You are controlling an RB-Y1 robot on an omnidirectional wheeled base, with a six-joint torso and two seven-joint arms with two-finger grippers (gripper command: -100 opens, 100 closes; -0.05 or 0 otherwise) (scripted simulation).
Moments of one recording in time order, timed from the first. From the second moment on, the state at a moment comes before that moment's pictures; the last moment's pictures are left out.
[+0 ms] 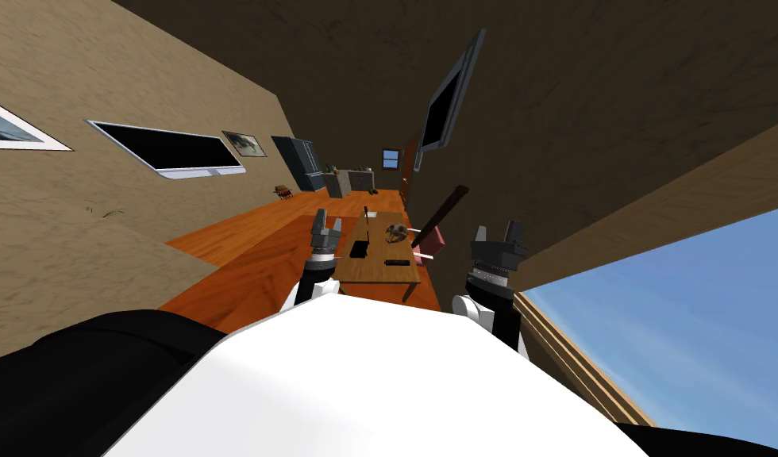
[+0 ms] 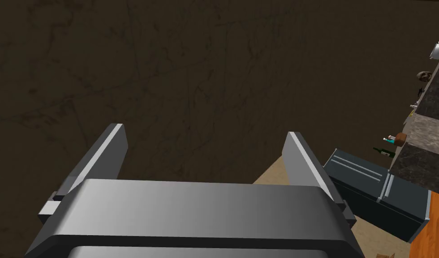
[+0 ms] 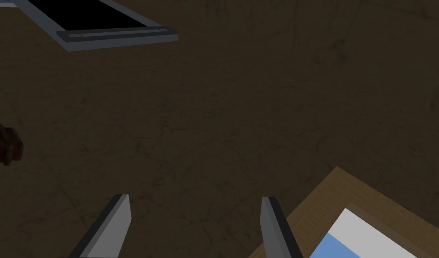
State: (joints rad) left arm 0.52 0.02 -0.04 -2.29 -0.07 -0.50 0.04; right arm 0.48 -0.01 -0.04 -2.37 -0.09 -0.43 -0.06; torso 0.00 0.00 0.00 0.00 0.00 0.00
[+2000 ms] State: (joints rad) left arm 0.08 0.17 0.10 -1.79 -0.09 -0.16 0.07; right arm 0.48 -0.01 -0.04 -2.37 -0.09 -0.43 -0.06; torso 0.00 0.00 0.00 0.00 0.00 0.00
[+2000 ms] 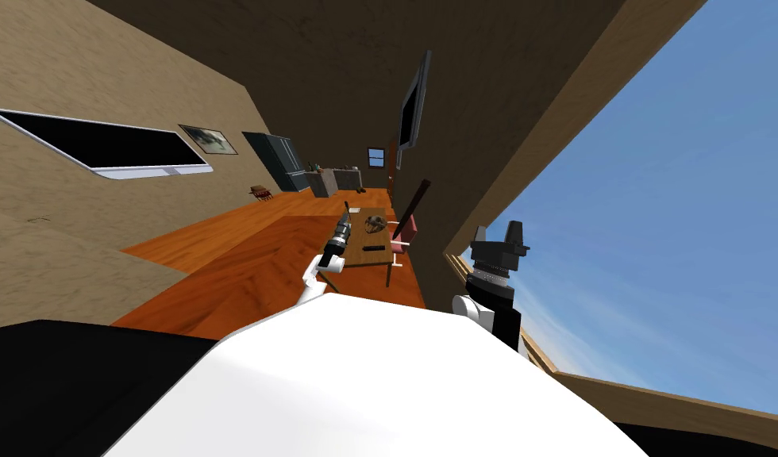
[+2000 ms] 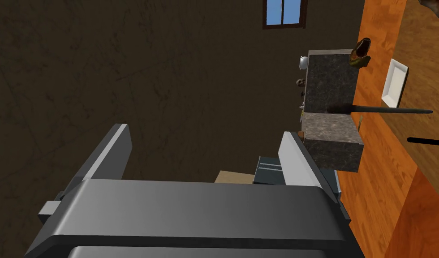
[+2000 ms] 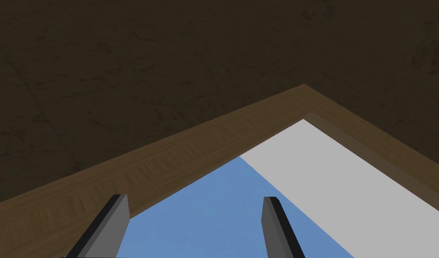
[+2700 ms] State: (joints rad) left arm -0.06 0.18 0.14 -1.60 -0.08 -0.02 0.10; right arm 0.48 -0.01 -0.04 -2.37 -0.09 -0.43 -0.06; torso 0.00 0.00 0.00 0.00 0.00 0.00
